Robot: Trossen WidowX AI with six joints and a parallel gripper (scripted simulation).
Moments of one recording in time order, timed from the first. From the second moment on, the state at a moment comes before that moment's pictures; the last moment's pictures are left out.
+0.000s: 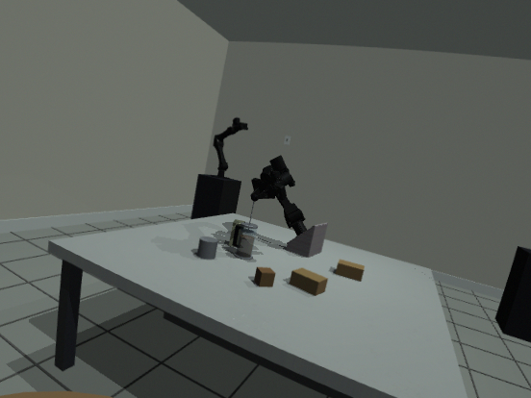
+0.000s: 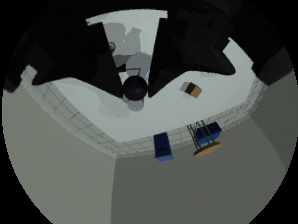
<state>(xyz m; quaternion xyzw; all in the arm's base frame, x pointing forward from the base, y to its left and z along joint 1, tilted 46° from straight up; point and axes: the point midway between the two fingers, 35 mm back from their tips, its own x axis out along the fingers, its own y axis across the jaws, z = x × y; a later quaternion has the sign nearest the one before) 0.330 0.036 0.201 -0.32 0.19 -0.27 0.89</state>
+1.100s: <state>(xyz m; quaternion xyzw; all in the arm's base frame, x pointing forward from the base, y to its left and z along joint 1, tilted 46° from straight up) 0.337 0.016 0.182 -0.31 0.18 -0.26 0.89</state>
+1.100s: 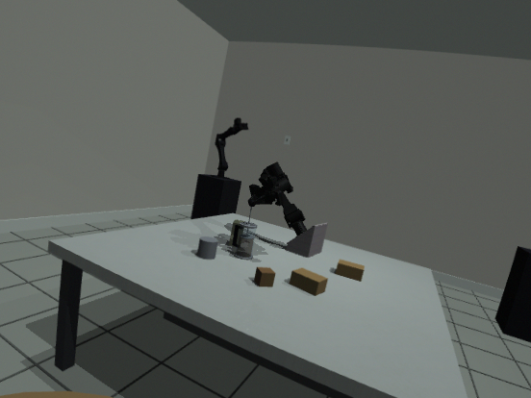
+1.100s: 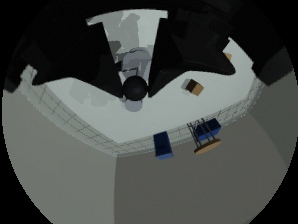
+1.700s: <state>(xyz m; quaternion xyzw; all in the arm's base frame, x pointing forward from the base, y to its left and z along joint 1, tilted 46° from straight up) 0.340 -0.004 0.163 -0.31 0.17 -0.26 0.90</state>
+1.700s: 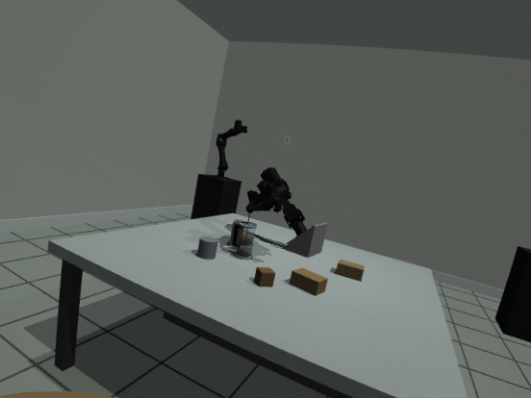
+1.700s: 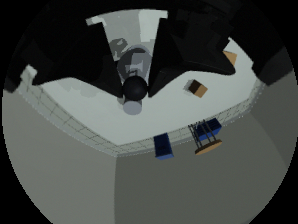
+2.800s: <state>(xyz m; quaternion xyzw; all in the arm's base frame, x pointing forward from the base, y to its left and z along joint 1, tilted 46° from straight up) 0.346 -0.024 0.144 -0.32 0.18 -0.26 0.89</state>
